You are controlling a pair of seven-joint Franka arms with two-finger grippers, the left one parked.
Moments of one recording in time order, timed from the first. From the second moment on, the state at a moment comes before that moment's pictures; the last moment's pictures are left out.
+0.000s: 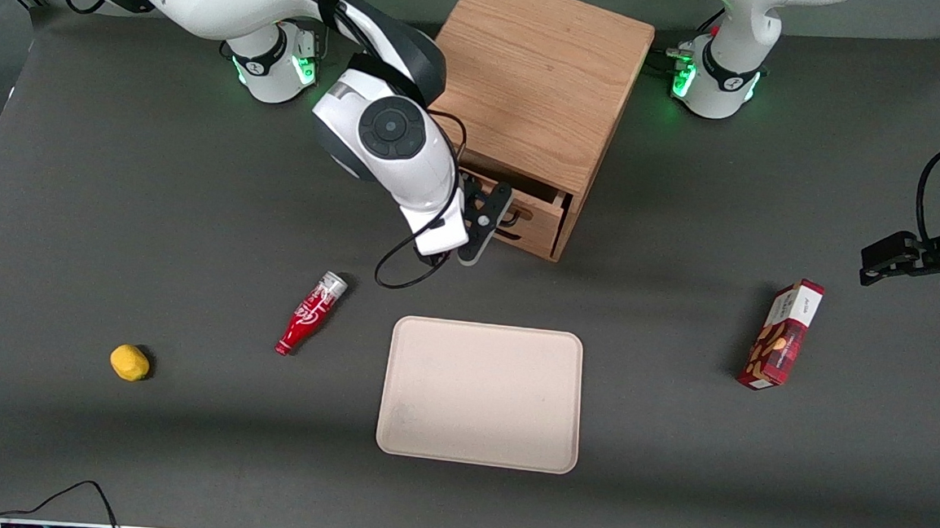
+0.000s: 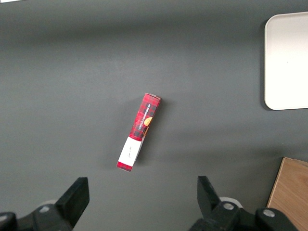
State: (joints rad) arm 0.13 0.61 0.74 -1.46 -0.27 1.95 -0.20
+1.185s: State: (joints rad) arm 0.15 0.62 0.52 -1.39 -0.27 2.15 -0.35
